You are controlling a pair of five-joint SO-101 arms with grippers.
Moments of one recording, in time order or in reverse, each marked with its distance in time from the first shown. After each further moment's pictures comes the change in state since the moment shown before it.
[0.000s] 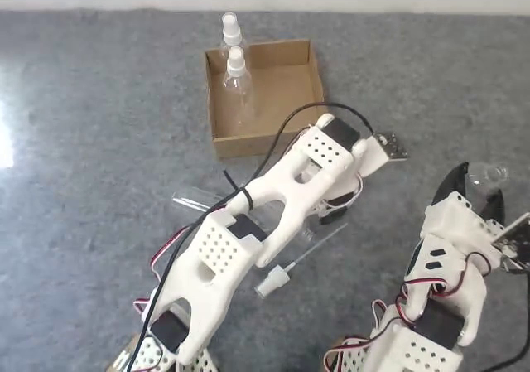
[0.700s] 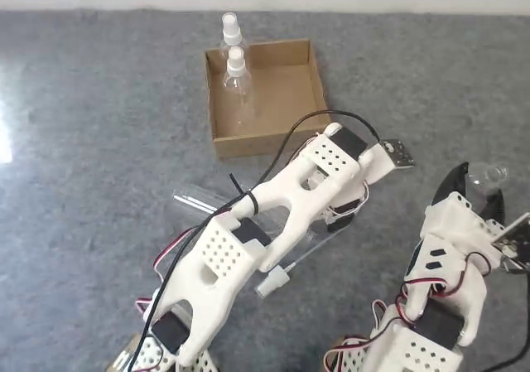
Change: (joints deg) left arm 2.2 0.0 1.8 -3.3 2.0; right arm 0.0 0.0 0.0 0.0 0.0
